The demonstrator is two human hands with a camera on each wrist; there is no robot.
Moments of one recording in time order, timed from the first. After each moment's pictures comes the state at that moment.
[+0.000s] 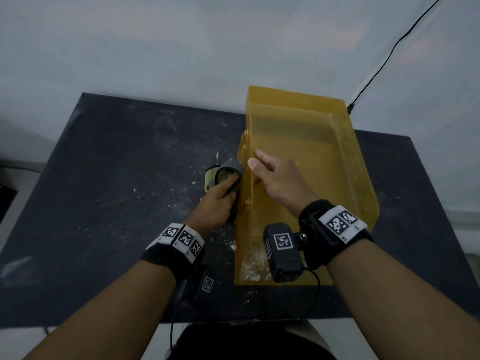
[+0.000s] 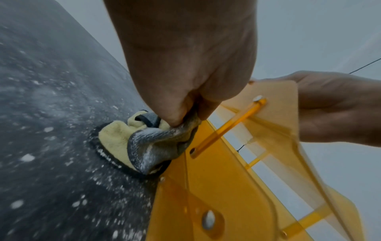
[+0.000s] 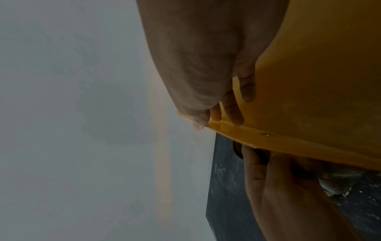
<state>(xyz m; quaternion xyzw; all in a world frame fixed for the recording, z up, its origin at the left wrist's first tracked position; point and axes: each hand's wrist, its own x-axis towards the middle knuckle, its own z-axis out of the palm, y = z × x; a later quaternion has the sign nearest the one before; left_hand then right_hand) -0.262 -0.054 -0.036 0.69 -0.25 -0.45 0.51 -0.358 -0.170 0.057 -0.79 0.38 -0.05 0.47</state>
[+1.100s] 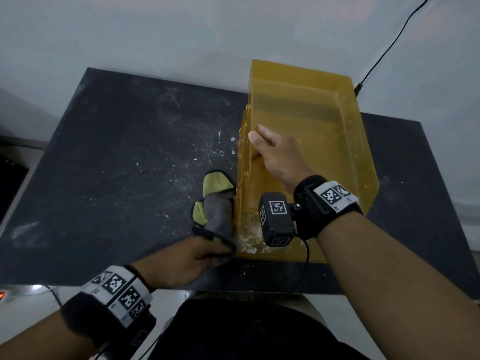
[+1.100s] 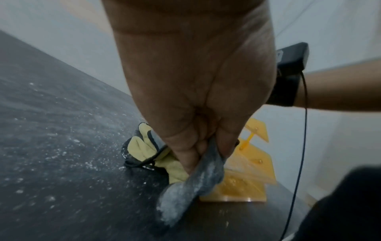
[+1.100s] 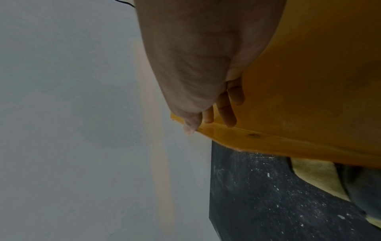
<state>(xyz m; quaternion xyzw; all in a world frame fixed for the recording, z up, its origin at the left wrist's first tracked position) -0.317 0.077 -0.037 0.62 -0.51 -0.52 0.31 -0.368 -0.166 0.040 -0.74 0.39 -0.08 0.53</state>
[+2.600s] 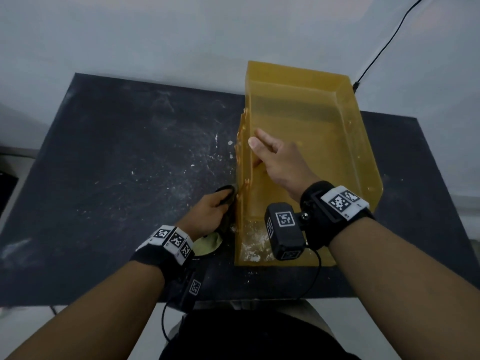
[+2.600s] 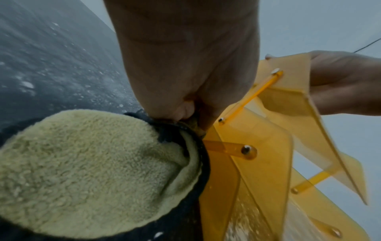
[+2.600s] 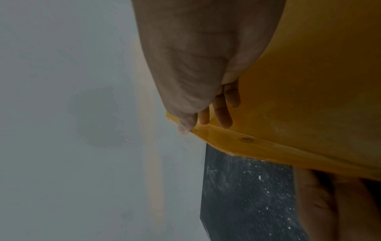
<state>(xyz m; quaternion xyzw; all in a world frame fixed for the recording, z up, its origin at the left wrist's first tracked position) -0.277 -0.017 -0.068 0.72 -0.28 -0.48 0.42 -0.366 -0.172 0.043 -0.76 0.38 -0.07 0.52</state>
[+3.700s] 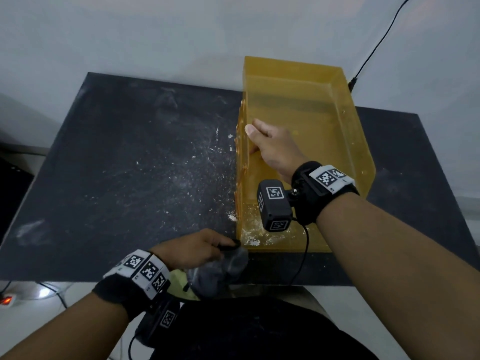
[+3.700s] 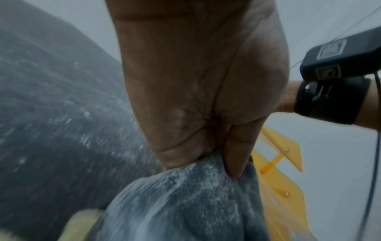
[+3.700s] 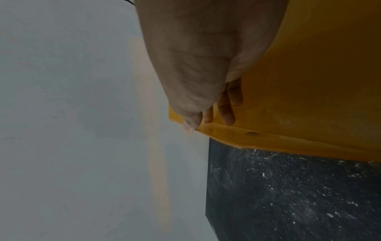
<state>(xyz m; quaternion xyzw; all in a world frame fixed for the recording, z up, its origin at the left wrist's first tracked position) -0.324 0.059 -0.051 0.59 -0.37 -0.65 0.31 -0.370 -0.171 0.033 -0.76 0.37 -0.07 0.53</state>
